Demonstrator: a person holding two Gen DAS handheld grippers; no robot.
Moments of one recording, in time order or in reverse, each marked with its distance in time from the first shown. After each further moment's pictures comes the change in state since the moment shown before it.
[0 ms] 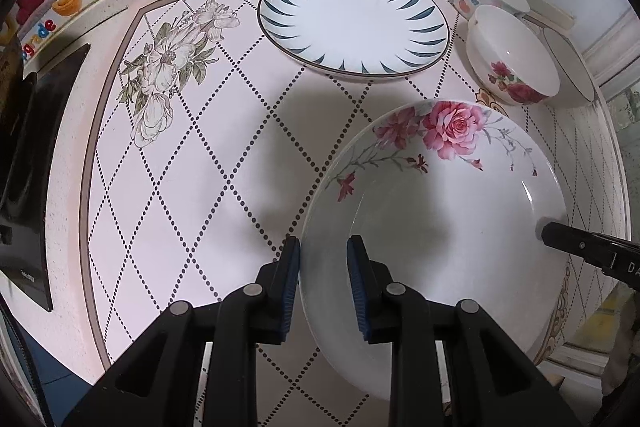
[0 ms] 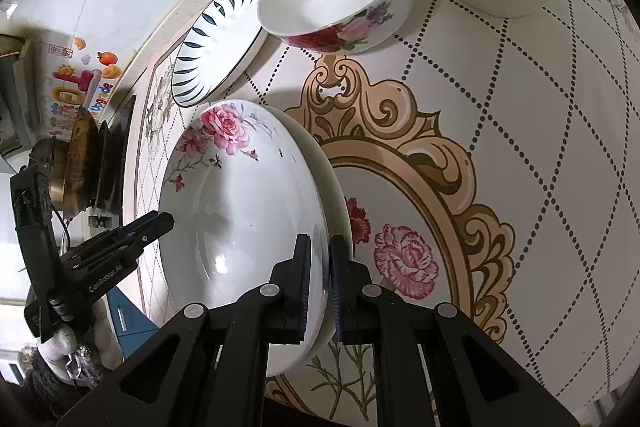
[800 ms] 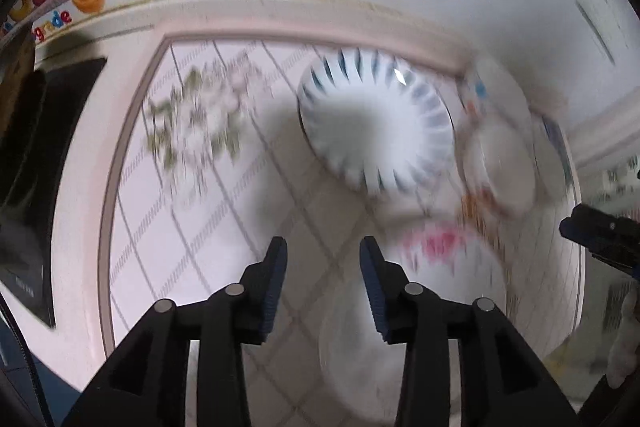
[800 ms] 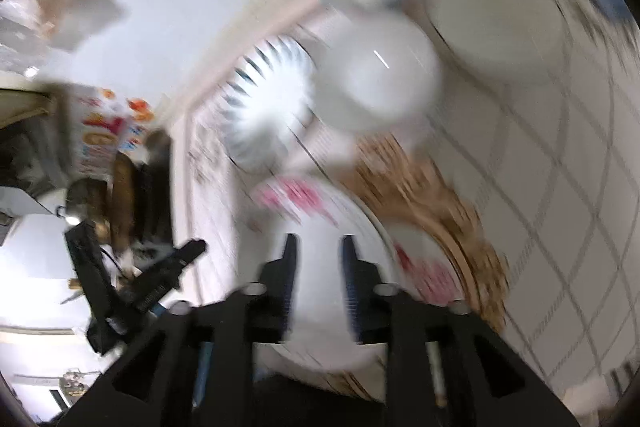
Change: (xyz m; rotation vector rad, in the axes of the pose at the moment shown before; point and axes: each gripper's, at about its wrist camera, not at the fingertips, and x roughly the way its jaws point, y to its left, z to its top) left arm -0.041 0.057 0.077 -0.153 -0.084 -0.117; right arm -0.072 0.044 0.079 0.067 -0.076 0.120
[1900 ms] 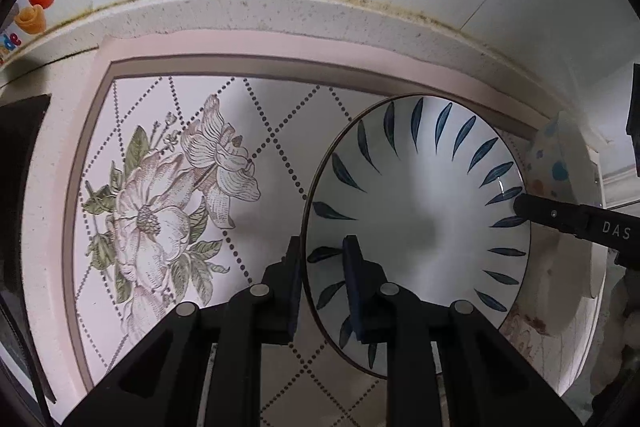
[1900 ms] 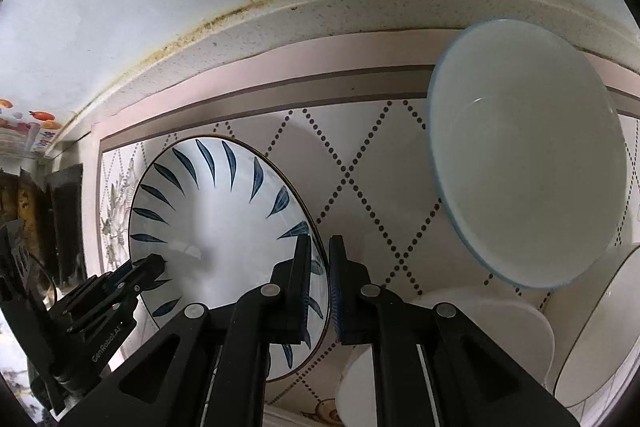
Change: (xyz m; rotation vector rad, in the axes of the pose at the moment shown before) left arm 0.096 0.004 0.088 -0.020 0.059 0.021; right arm 0.153 0.028 0.147 -0.143 0.122 -0.312
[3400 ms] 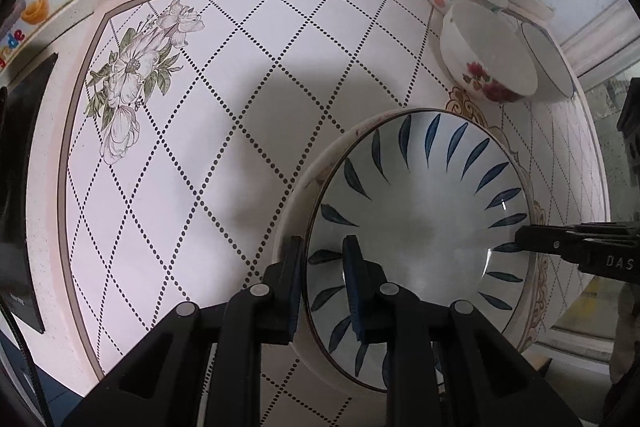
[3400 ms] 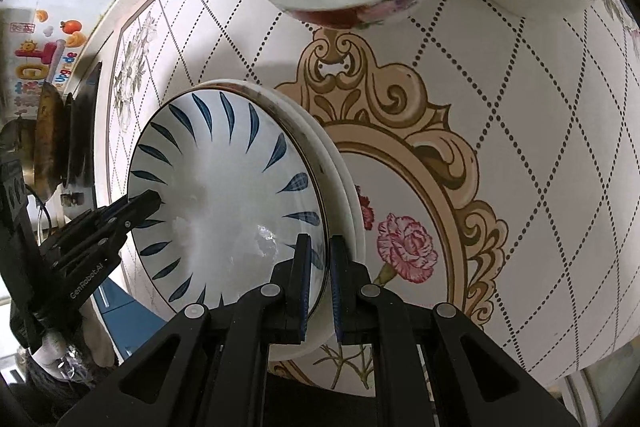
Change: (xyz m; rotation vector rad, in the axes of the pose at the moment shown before) left arm -0.037 -0.051 -0.163 0.211 0.085 0.006; right arm -0.033 -0.055 -0.241 0.068 0.139 0.072
